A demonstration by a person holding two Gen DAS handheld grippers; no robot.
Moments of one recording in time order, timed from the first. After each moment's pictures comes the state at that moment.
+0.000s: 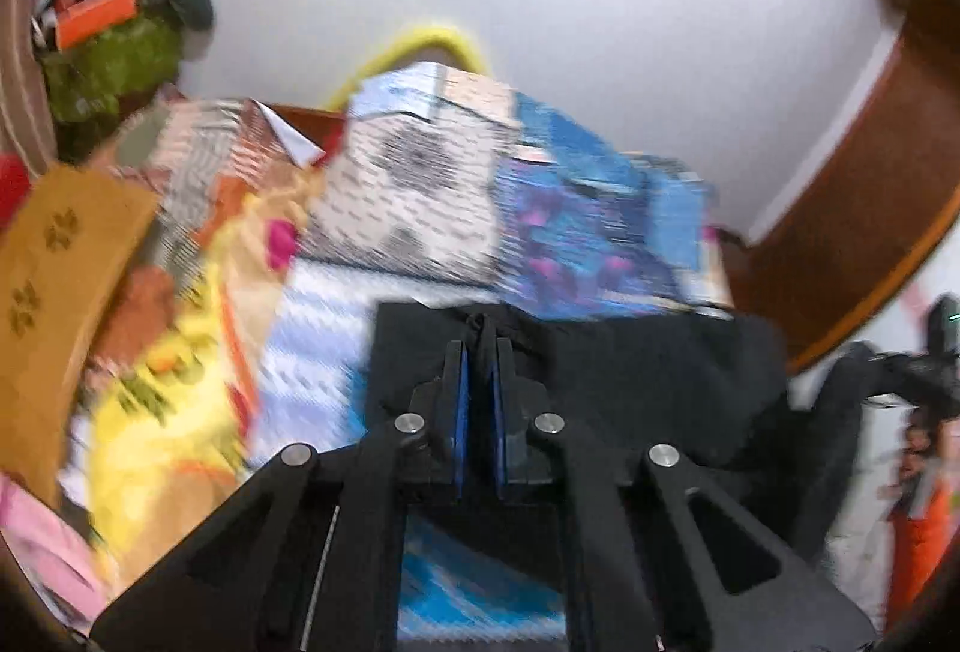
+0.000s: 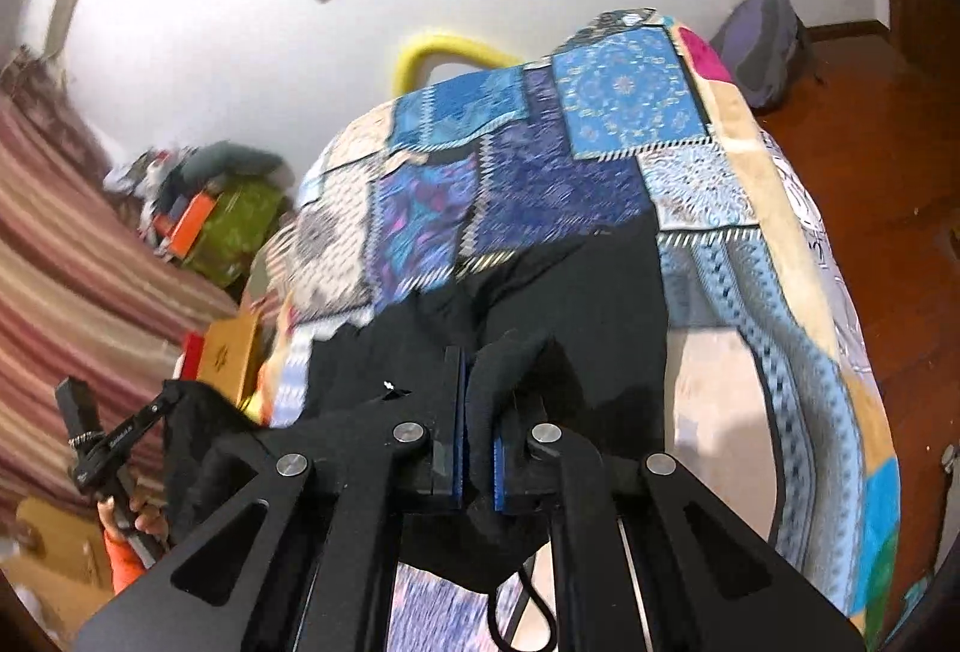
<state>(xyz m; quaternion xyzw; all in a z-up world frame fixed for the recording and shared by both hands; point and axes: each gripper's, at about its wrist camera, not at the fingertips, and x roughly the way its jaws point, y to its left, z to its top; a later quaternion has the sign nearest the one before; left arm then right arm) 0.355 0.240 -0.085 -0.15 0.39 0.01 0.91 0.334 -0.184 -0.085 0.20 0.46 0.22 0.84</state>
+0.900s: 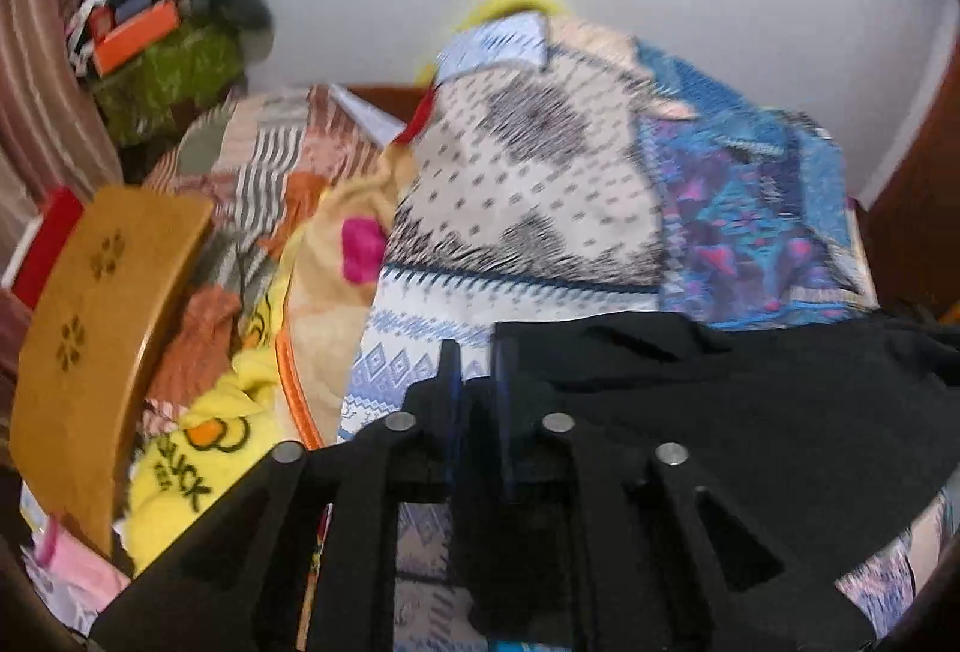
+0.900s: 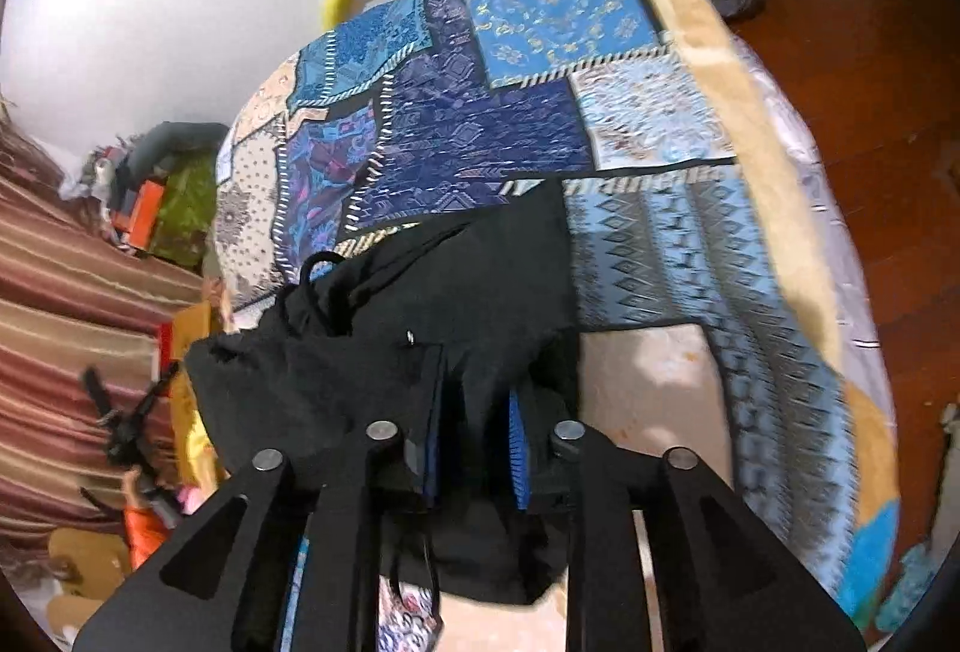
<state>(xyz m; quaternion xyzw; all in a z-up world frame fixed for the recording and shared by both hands) 0.416 0.262 -0.156 -0.08 0.42 0.10 0.90 0.386 -0.221 -0.132 0.19 0.56 0.19 0.79</state>
